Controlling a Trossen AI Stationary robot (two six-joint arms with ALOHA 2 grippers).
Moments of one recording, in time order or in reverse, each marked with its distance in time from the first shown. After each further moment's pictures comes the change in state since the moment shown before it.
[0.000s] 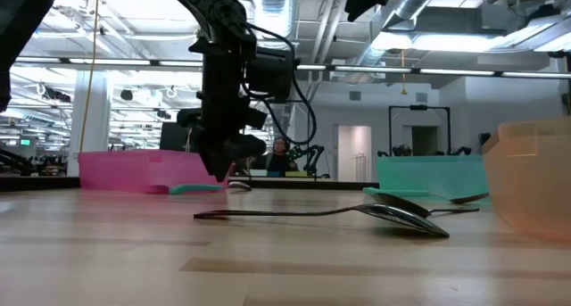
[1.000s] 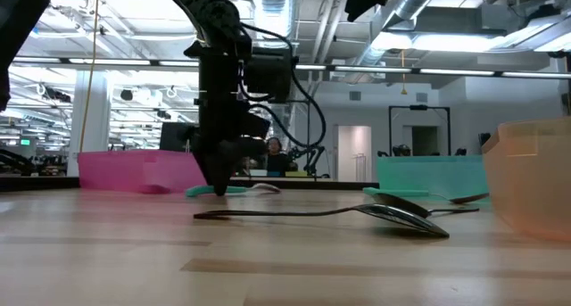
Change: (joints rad) left arm -0.042 -0.003 -0.062 0.122 0.250 0.073; right arm 0.000 0.000 0.000 0.000 0.000 -0.018
